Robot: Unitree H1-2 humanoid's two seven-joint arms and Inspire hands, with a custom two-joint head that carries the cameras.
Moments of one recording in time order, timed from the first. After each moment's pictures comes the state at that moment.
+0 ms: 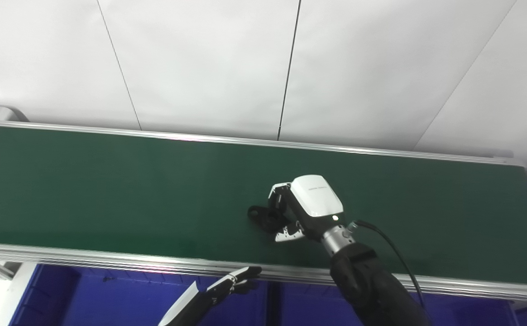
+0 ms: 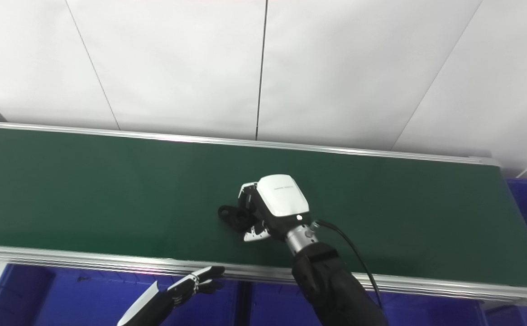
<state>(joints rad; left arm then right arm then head) 0.40 0.23 -0.34 -0.08 0.11 -0.42 -0.28 -0.23 -0.23 0.55 0.03 -0.91 0.13 0.03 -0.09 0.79</state>
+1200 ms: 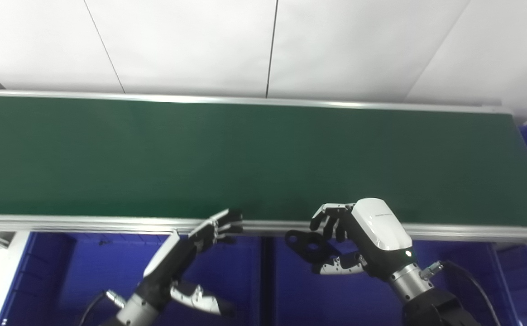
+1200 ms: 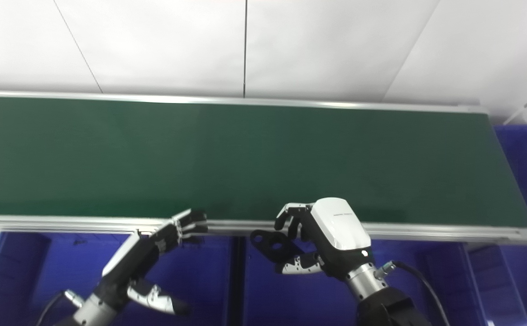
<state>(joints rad) 0.38 0.24 -0.30 -0.17 0.01 -0.30 -0.30 0.31 -0.38 0.35 -0.53 -0.79 0.12 0.24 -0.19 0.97</state>
